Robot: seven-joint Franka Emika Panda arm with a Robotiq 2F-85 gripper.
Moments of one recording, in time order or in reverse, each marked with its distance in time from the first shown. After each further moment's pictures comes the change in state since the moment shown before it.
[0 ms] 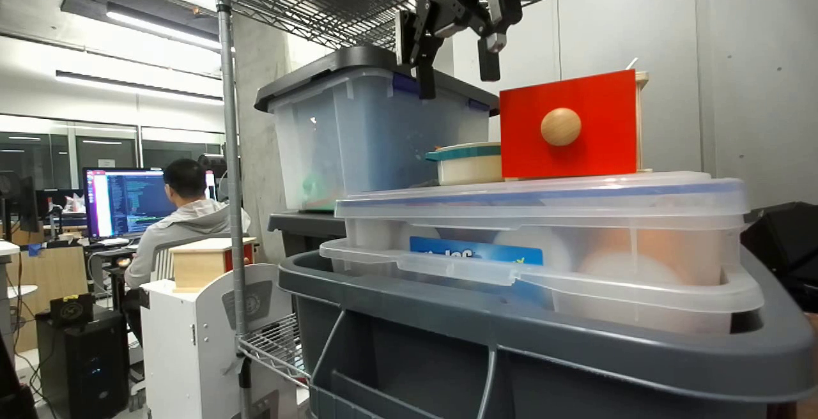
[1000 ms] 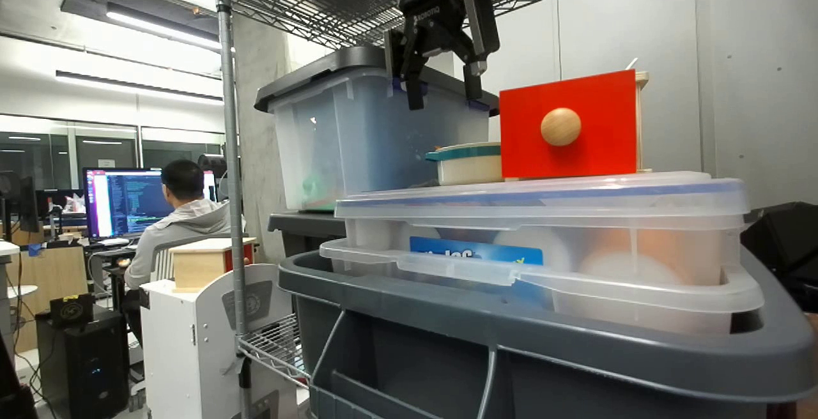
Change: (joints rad) arm 0.033 0.027 0.030 -0.009 0.032 0.144 -0.046
